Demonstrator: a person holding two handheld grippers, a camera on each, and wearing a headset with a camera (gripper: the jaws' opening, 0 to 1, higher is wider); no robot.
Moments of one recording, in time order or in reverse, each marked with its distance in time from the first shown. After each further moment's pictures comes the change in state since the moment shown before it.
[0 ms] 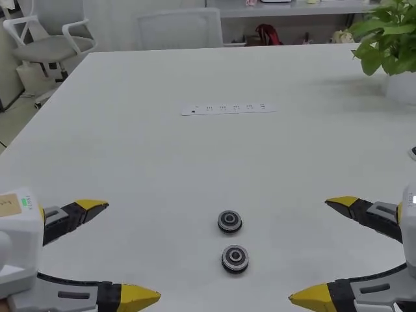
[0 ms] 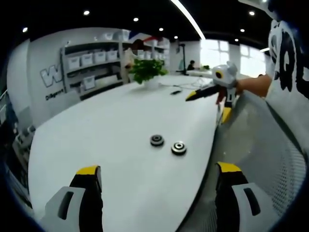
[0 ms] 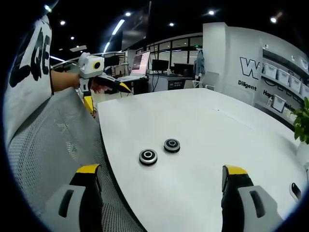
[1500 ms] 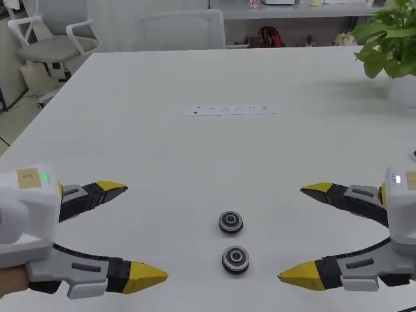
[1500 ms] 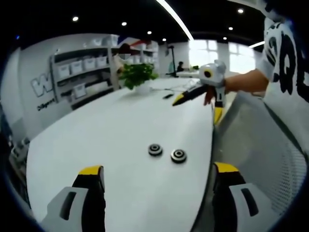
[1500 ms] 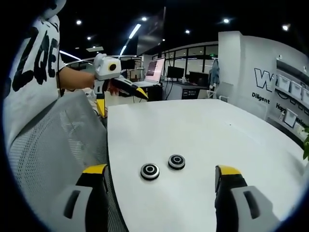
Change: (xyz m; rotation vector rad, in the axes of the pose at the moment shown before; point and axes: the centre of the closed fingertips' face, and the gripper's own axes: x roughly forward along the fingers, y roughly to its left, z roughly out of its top) left arm 0.015 0.005 0.022 0.076 -0.028 -0.079; right arm 0.019 0.003 0.030 -0.096 -0.063 0.127
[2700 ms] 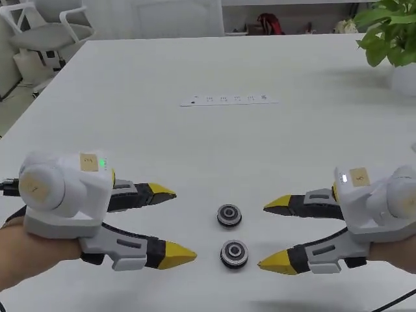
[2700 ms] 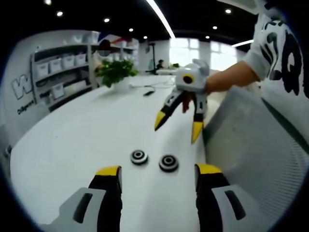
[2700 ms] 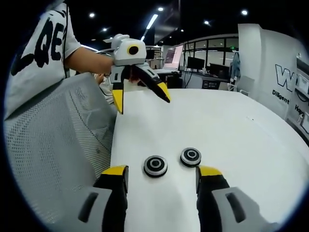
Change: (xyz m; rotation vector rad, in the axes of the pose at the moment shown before) left arm 0.060 -0.018 -0.001 0.036 0.025 -0.206; right arm 0.046 0.006 -0.035 -0.047 0.087 0.186
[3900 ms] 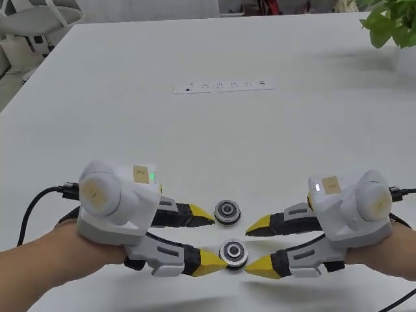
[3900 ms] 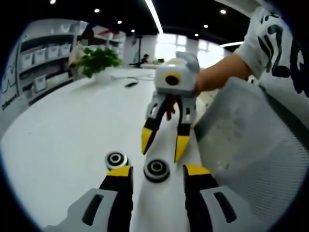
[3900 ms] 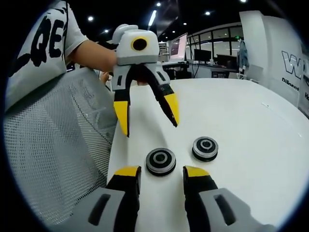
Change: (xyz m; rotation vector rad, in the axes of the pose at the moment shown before) left arm 0.062 -0.019 -0.015 -0.030 0.044 -0.174; right arm 0.033 0.010 -0.024 0.074 0.028 0.113
